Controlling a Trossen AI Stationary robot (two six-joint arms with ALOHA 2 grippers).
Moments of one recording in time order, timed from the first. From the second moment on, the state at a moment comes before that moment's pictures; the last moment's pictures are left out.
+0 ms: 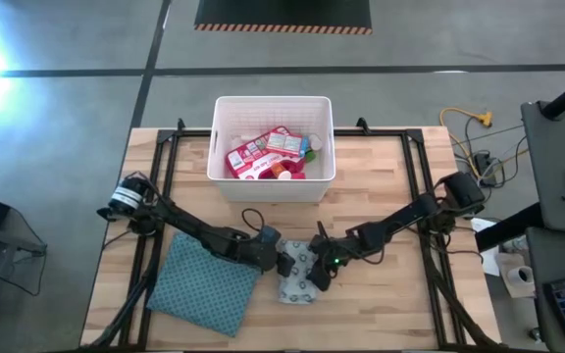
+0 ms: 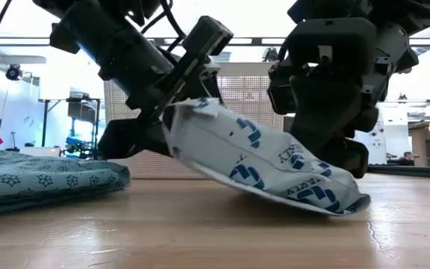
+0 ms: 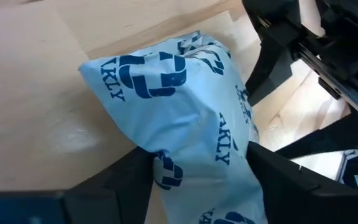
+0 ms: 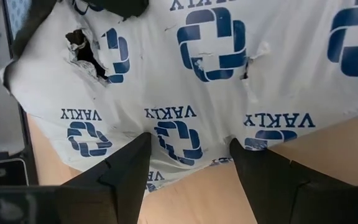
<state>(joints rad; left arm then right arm) -0.32 1.81 0.99 0.12 -0.29 -1.31 0.30 1.85 0.82 0.14 -0.06 0.97</state>
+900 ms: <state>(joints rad) -0.35 1.34 1.06 -0.09 -0.38 -0.98 0.31 1.17 0.80 -0.09 0.12 0.82</state>
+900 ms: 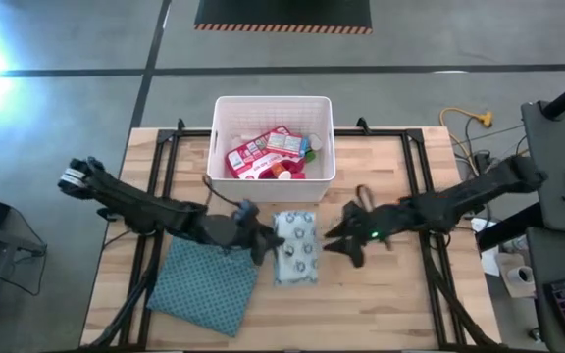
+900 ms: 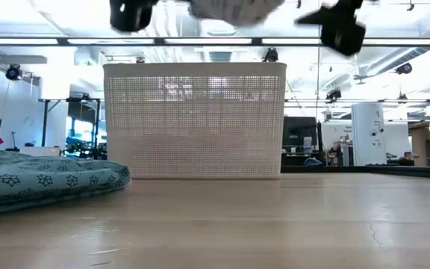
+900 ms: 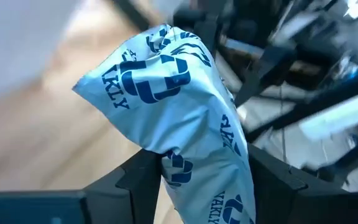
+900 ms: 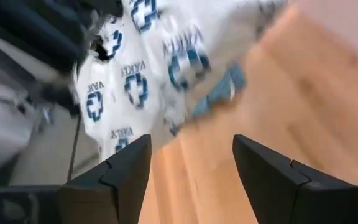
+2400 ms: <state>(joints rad) 0.29 1.52 1.44 -0.60 -0.54 -0.50 0.32 1.06 0.79 -0.26 0.34 0.84</state>
